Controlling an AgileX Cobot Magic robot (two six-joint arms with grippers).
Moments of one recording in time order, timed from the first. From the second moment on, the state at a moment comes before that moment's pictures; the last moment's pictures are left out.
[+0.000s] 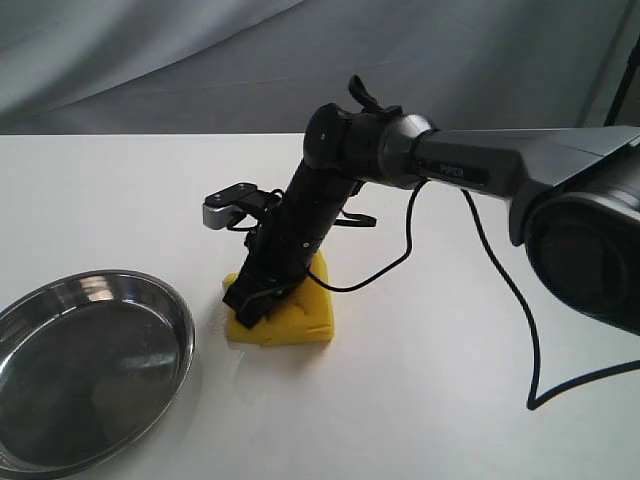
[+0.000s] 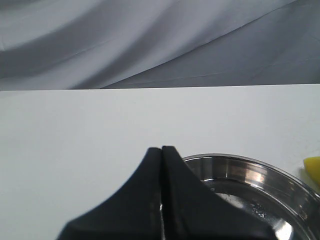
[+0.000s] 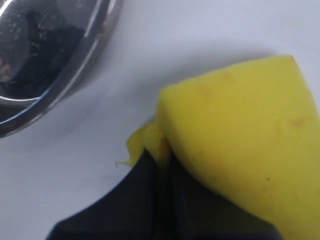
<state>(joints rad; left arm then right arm) 0.01 0.00 0.00 0.04 0.26 -0.01 0.62 2.43 -1.89 0.58 1.11 -0.71</state>
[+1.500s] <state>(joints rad) 0.01 0.00 0.00 0.04 0.26 -0.01 0.42 2.45 -1.89 0.65 1.01 -0.71</state>
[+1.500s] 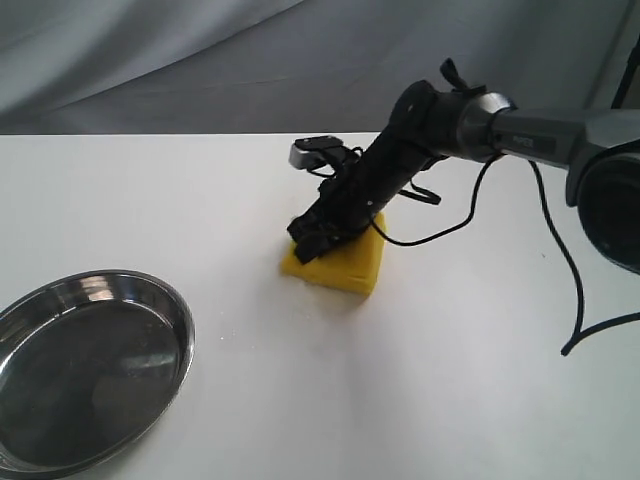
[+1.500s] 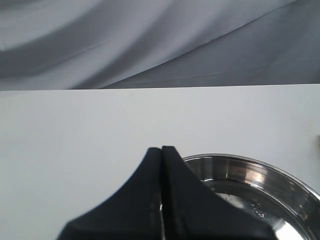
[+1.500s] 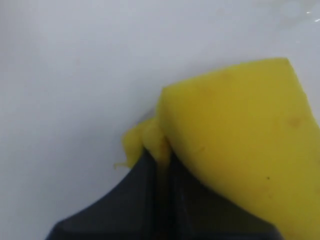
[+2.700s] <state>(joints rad) 0.01 0.00 0.00 0.04 0.26 -0.01 0.48 2.36 -1.86 0.62 0.37 -0.71</state>
